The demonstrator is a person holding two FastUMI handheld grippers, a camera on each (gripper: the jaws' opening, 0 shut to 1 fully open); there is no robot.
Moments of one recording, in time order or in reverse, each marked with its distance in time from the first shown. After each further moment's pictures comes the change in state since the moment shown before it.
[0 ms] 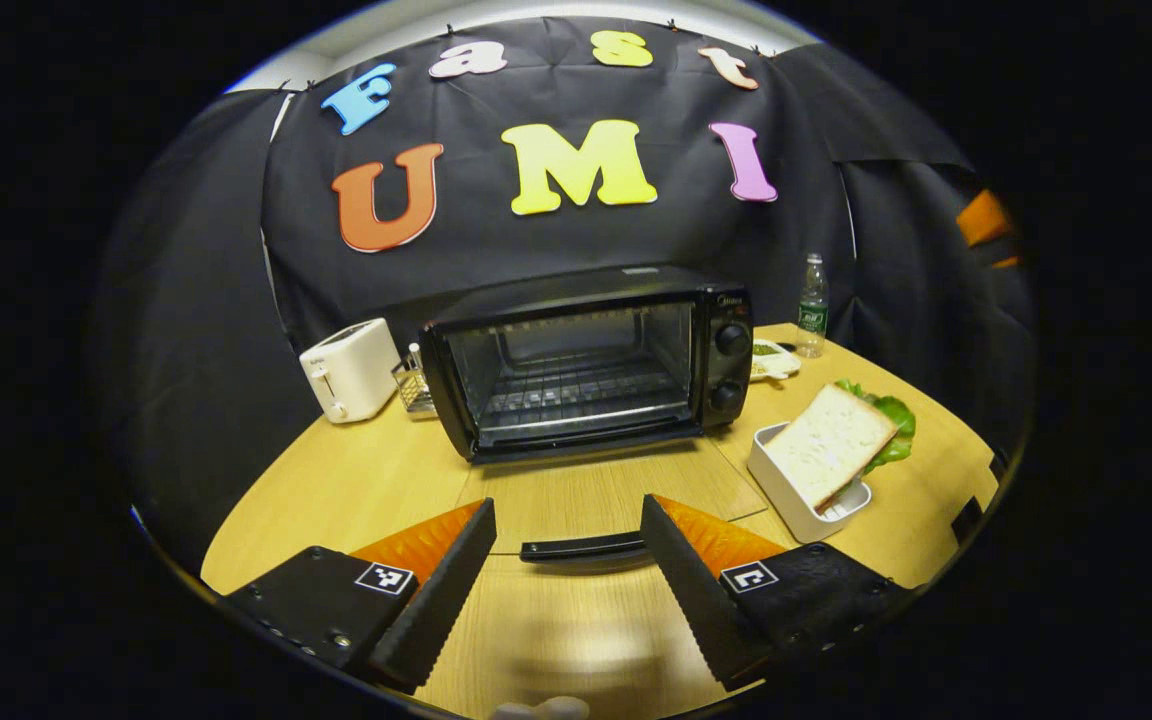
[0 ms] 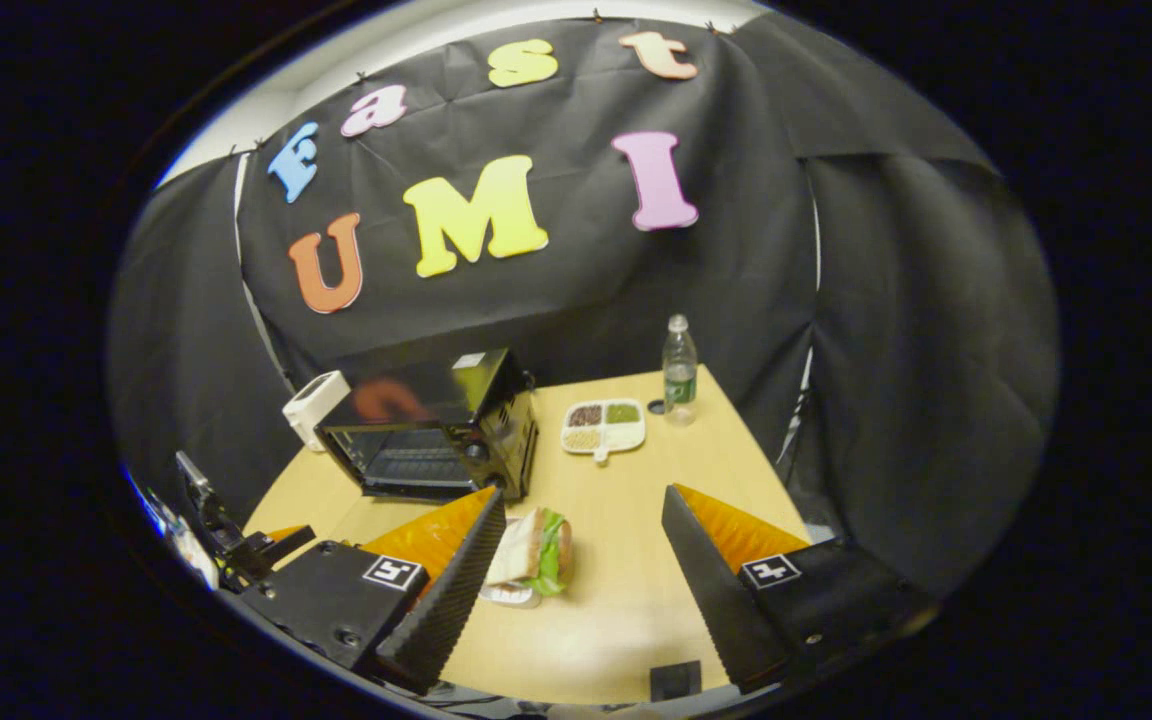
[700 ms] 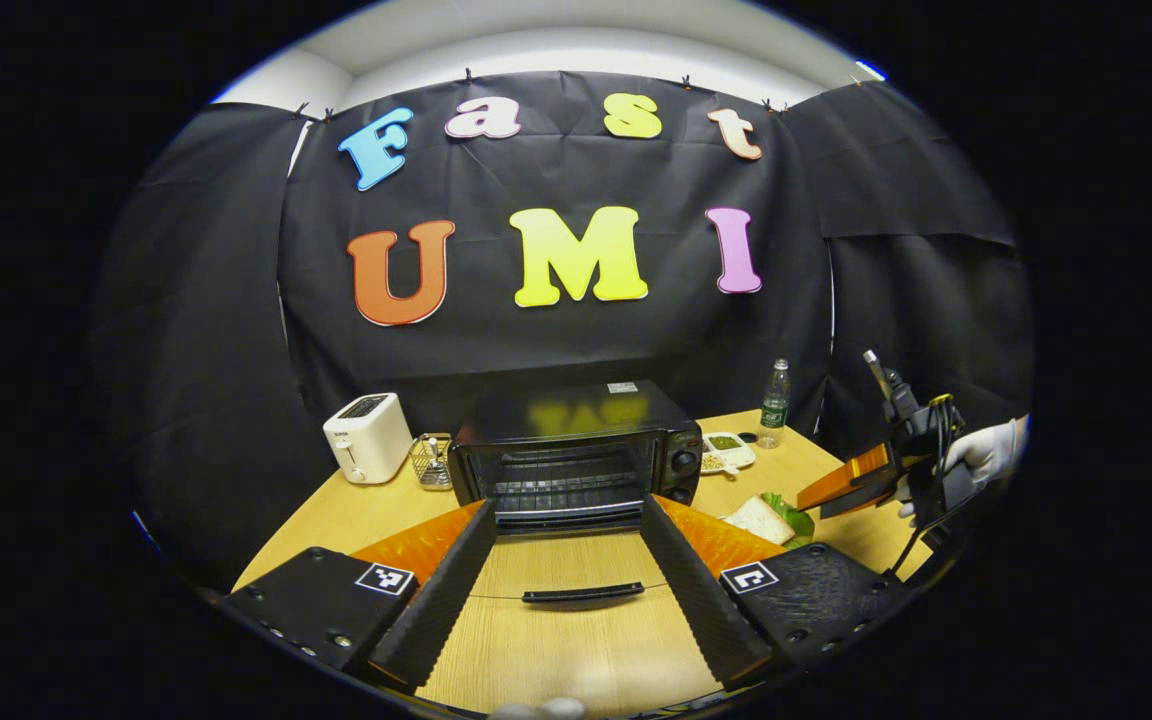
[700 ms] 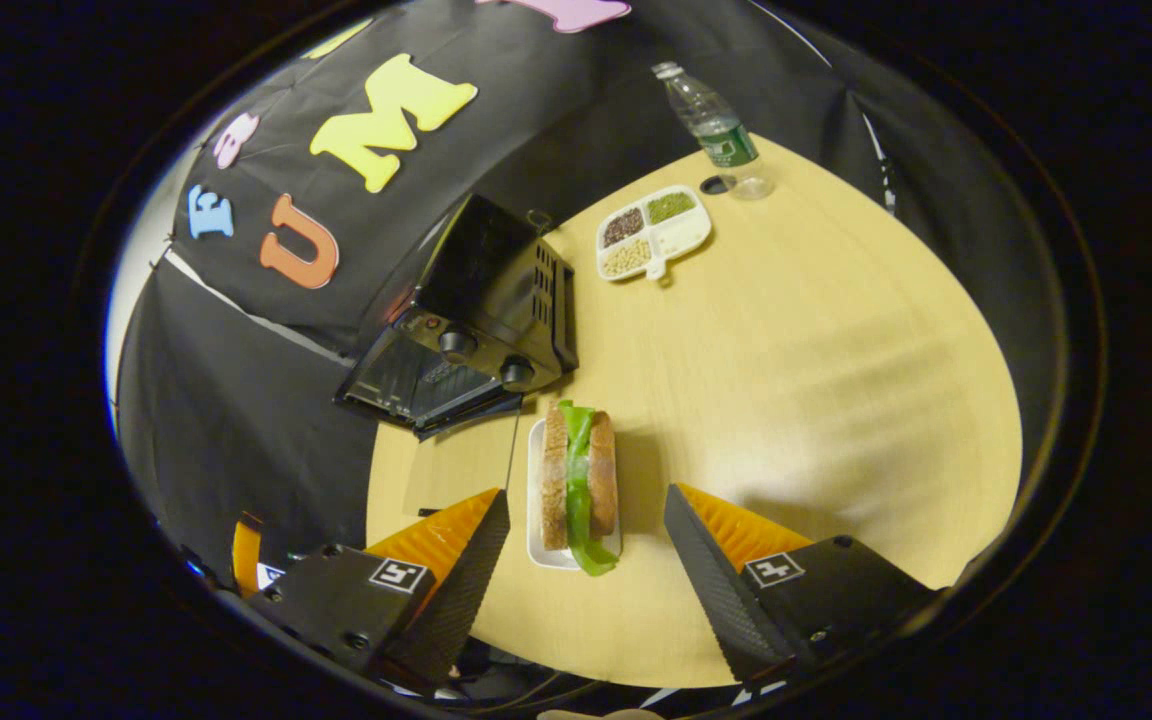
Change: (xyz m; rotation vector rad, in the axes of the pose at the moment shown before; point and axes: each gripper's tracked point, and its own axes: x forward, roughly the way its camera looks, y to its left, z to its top) left arm -0.076 -0.014 0.111 -0.060 -0.135 -0.042; right arm 0.129 0.009 -0.104 0.339 0.479 0.292
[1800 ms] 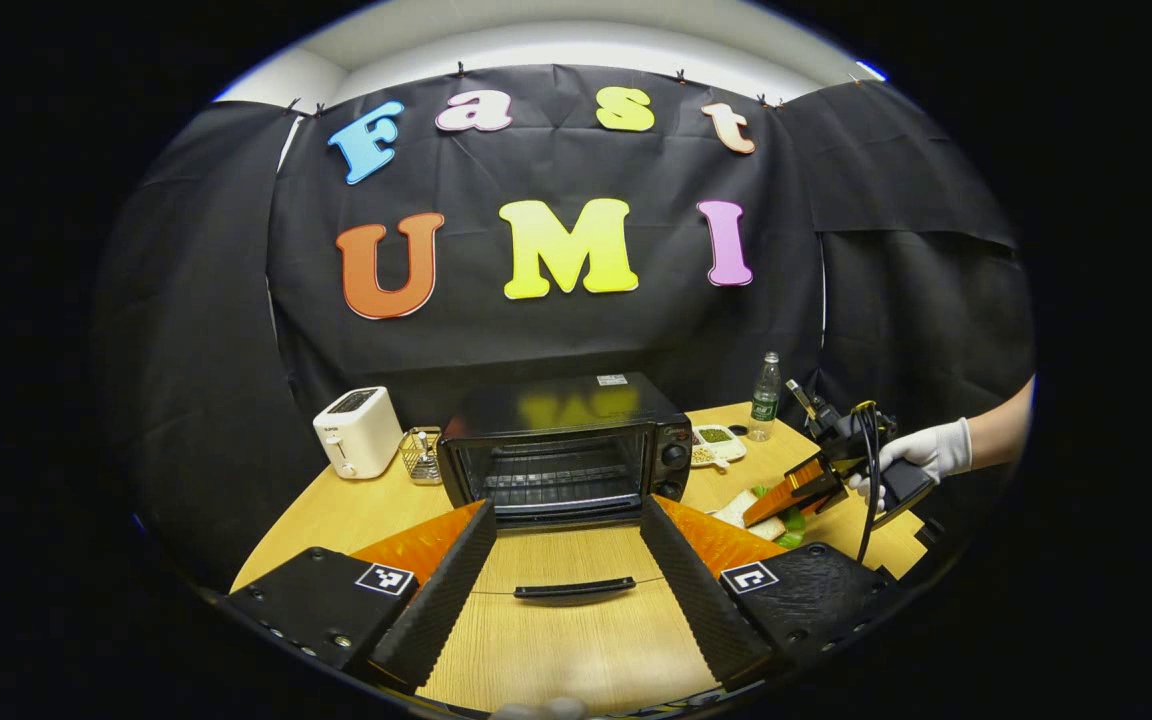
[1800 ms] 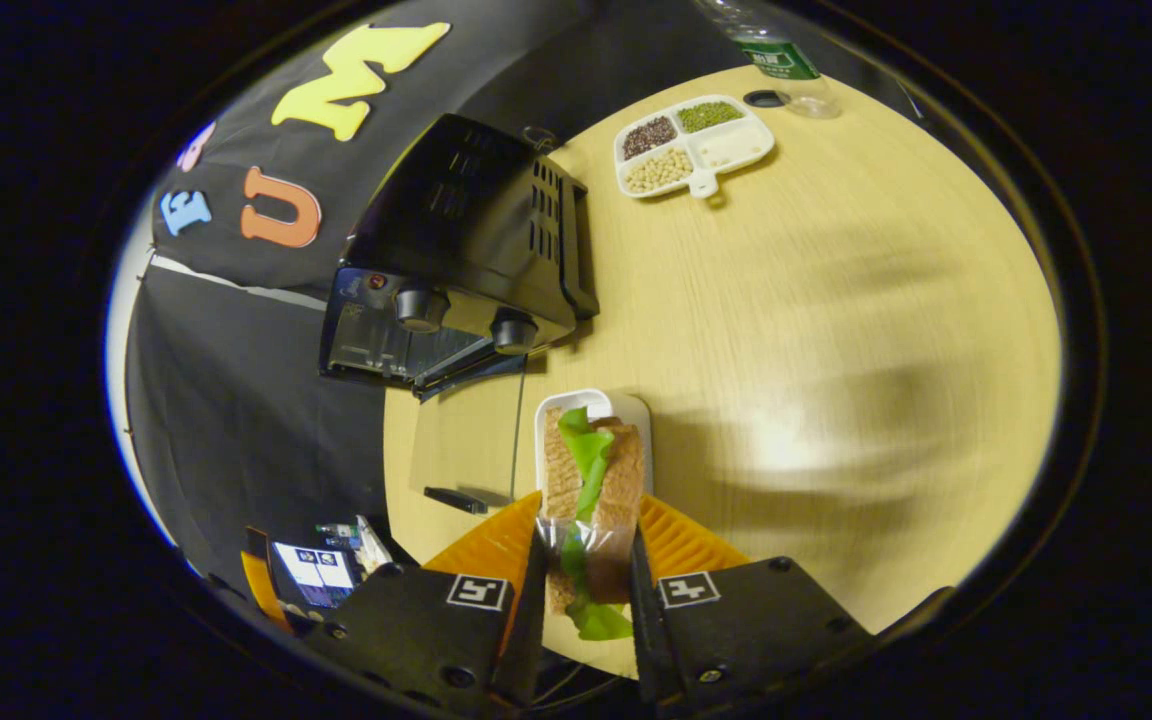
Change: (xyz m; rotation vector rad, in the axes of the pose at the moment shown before) left arm 0.000 -0.001 -0.015 -0.002 0.041 -0.023; right arm 0.064 0.002 -0.010 0.026 0.237 0.027
